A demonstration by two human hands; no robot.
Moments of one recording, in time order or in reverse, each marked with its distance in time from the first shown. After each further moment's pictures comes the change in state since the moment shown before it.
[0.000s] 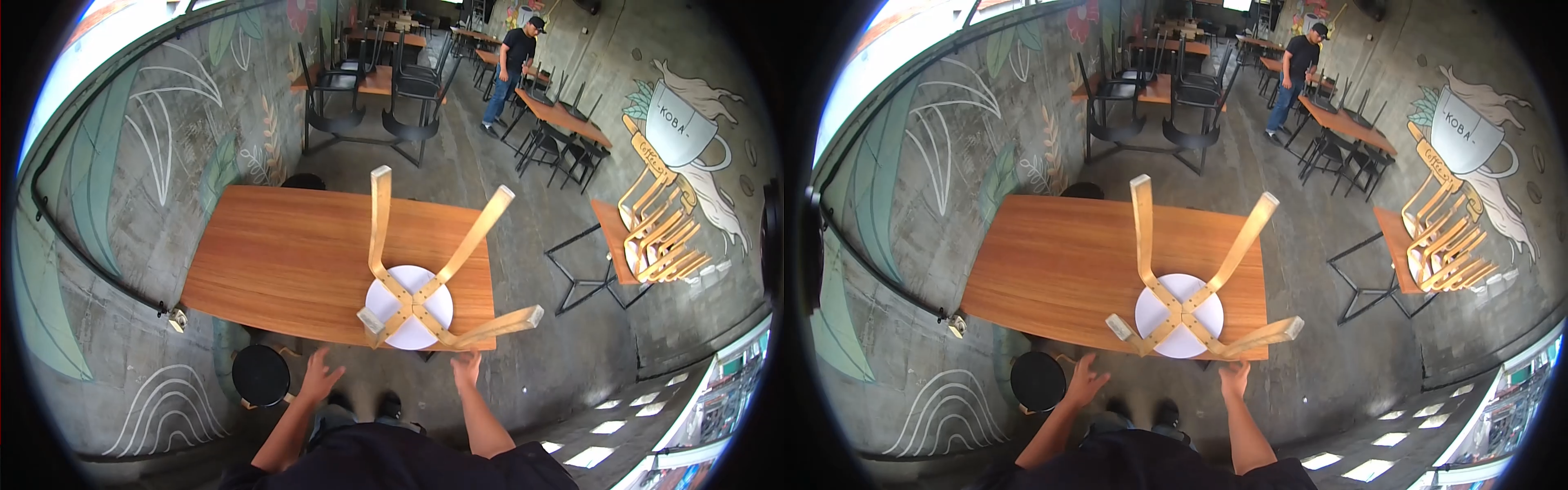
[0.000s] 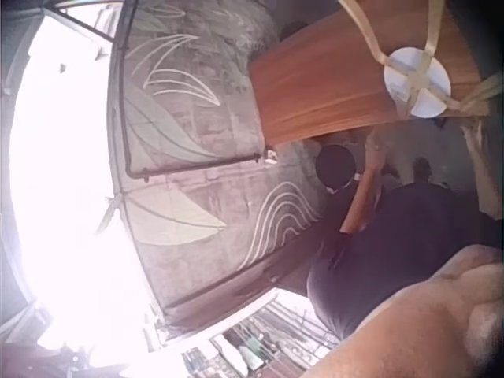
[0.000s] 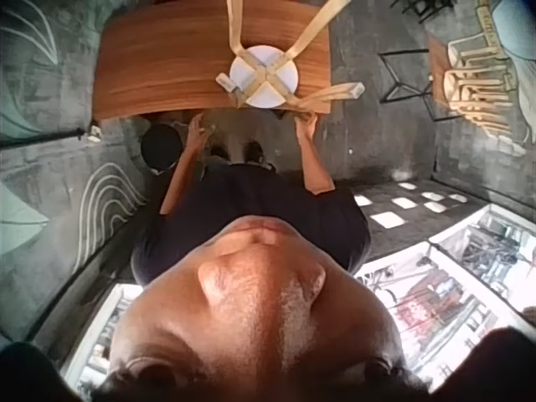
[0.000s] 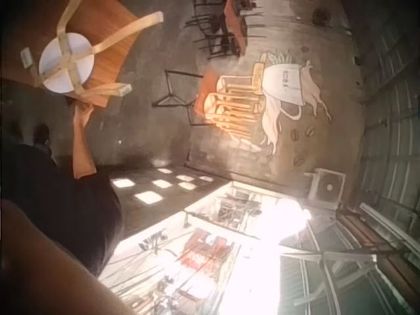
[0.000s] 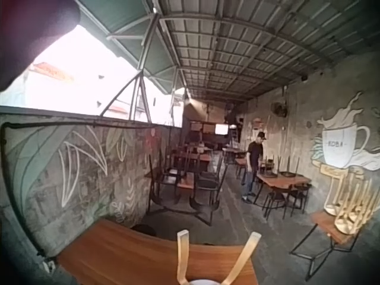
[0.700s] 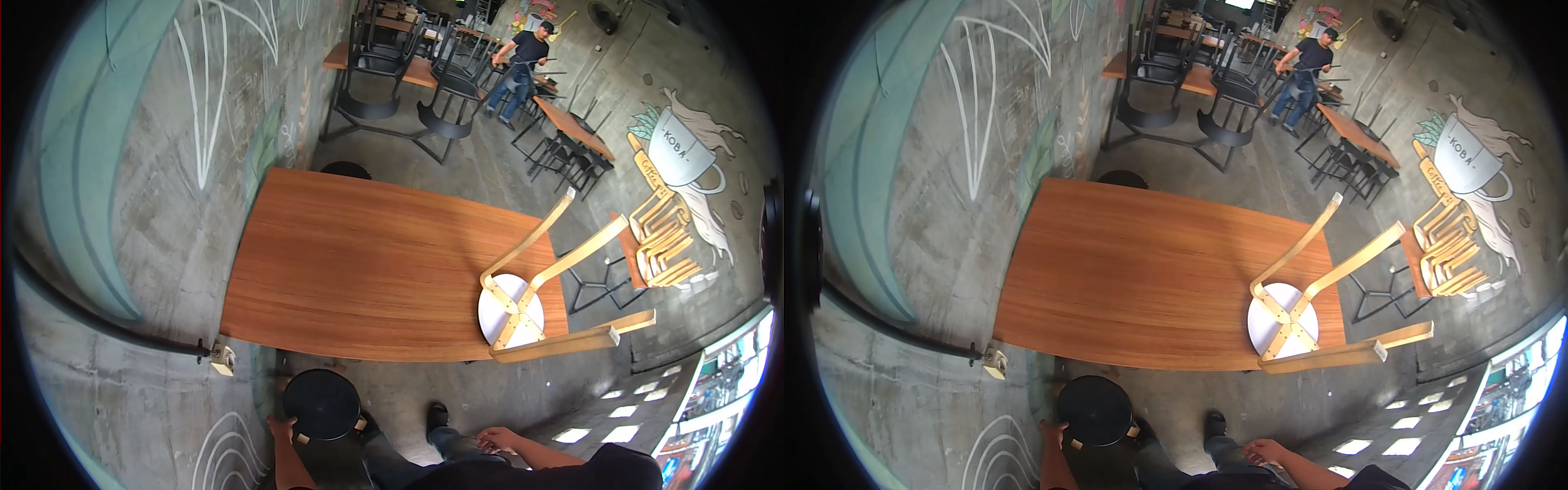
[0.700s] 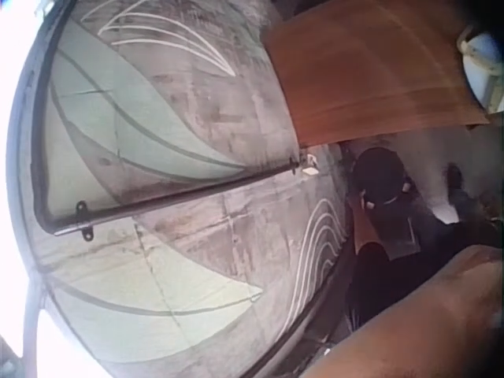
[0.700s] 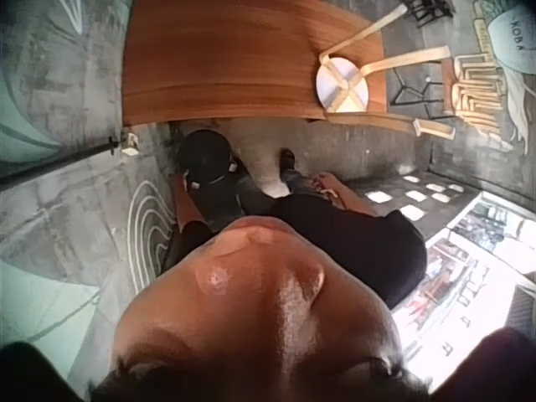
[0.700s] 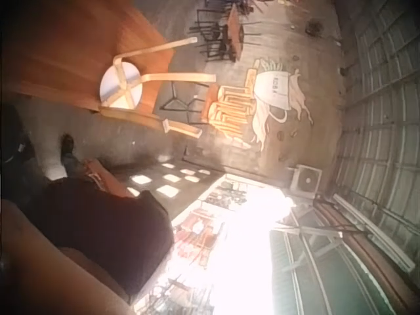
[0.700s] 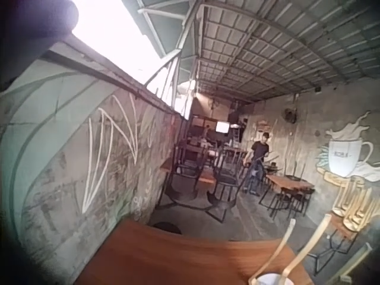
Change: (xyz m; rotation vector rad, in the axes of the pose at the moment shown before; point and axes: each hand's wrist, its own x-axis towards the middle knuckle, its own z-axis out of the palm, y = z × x) left_hand -0.011 -0.519 -0.264 -0.123 0.459 -1.035; right_hand -0.255 -0.069 0.146 -0.378 -0.762 0.879
